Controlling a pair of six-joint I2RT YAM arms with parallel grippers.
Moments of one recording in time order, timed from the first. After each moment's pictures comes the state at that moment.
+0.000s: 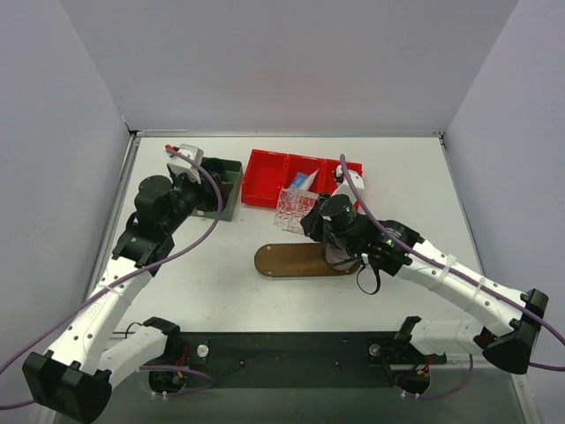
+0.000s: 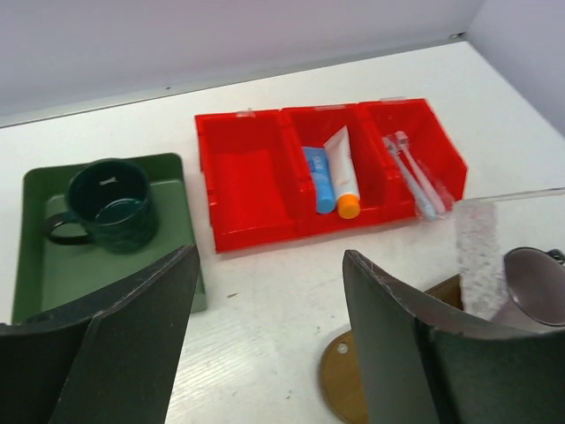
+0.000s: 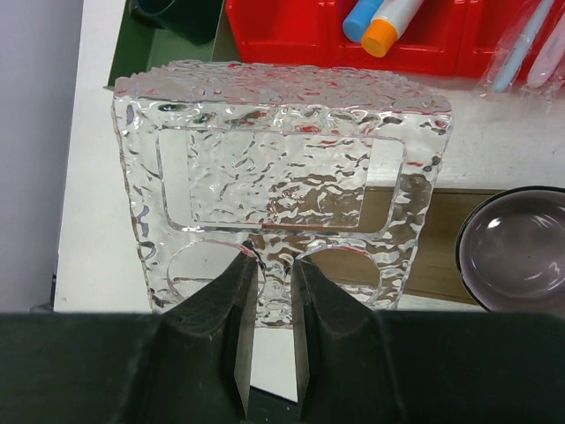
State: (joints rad) left arm -0.36 0.96 0.93 -0.10 0.13 -0.18; right arm 0.95 1.17 1.10 -0.53 0.45 0.86
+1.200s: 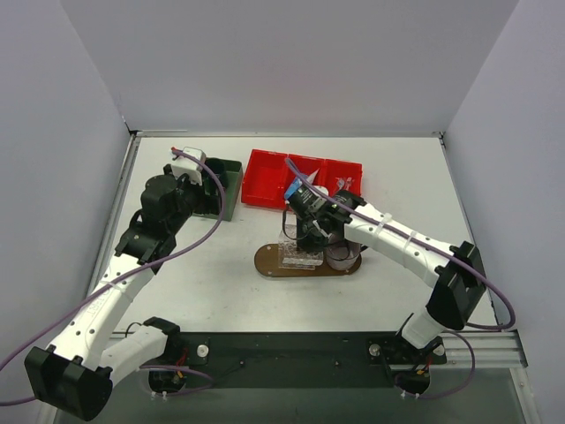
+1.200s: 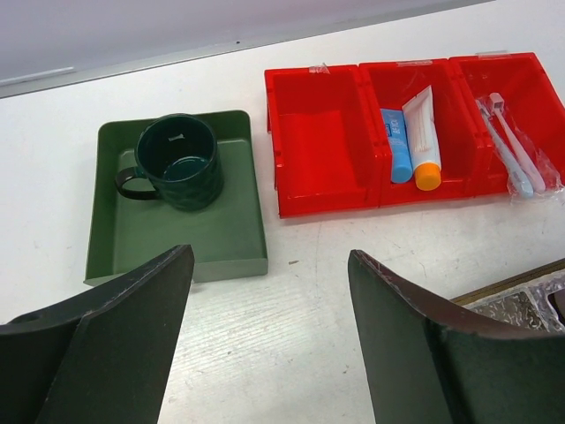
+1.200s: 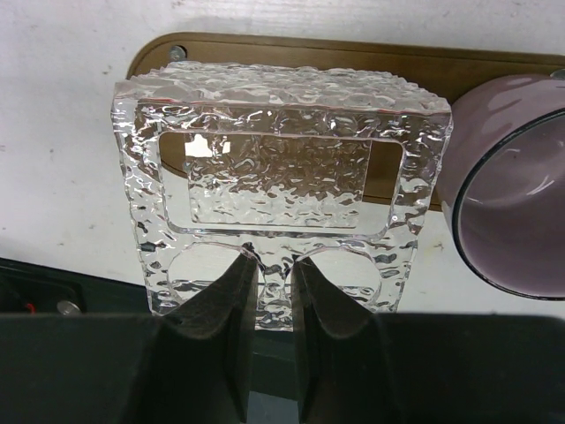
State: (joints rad) left arm -0.36 0.98 0.93 -0.20 -0.05 -0.07; right arm 0.86 1.57 1.35 -0.94 0.13 0.79
